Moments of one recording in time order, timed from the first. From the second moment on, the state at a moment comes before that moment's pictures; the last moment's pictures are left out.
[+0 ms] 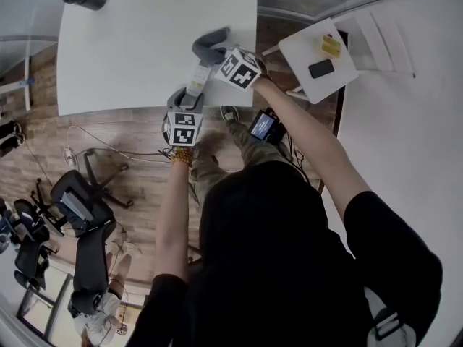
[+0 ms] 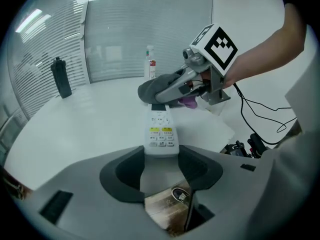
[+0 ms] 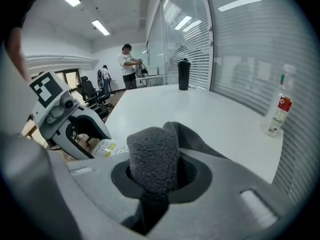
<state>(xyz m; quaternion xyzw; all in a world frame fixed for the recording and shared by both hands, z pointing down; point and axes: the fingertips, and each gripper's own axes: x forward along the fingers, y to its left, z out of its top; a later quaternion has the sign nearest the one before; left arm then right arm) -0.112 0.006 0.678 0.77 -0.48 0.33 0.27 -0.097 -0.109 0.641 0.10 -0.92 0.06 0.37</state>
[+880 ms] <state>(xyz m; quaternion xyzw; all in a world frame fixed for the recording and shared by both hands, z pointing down) -0.109 0.009 0.683 0.76 -0.47 0.35 0.29 -0.134 0.014 0.624 -0.04 -0.92 0.07 0.39</state>
